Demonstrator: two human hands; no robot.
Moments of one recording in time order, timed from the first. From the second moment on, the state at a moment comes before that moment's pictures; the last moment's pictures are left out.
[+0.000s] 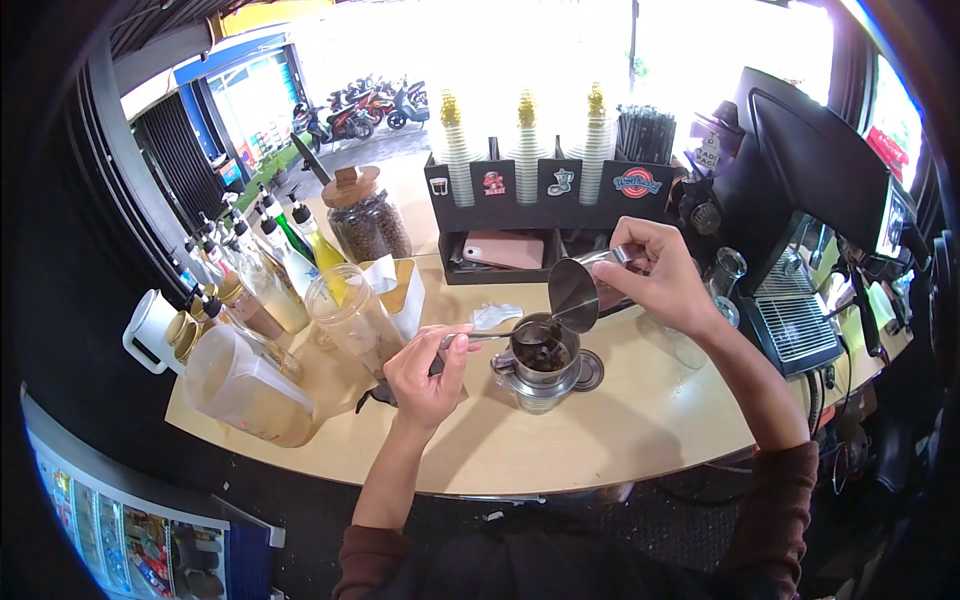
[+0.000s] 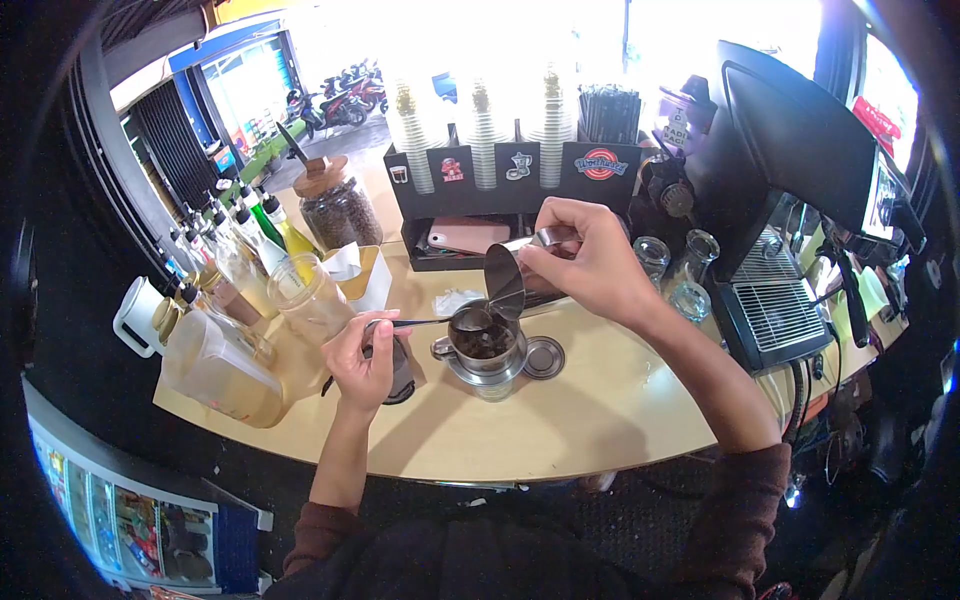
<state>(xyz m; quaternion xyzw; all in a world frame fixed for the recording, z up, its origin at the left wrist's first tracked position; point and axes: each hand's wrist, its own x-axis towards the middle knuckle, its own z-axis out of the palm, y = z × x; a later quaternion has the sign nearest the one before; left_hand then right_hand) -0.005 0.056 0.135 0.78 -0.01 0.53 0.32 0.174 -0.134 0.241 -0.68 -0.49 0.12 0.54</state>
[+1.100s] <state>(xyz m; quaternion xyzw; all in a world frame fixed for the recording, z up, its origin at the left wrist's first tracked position) -0.043 0.062 0.157 0.76 0.01 0.59 0.25 0.176 -0.129 0.245 -0.69 -0.48 0.09 0.53</state>
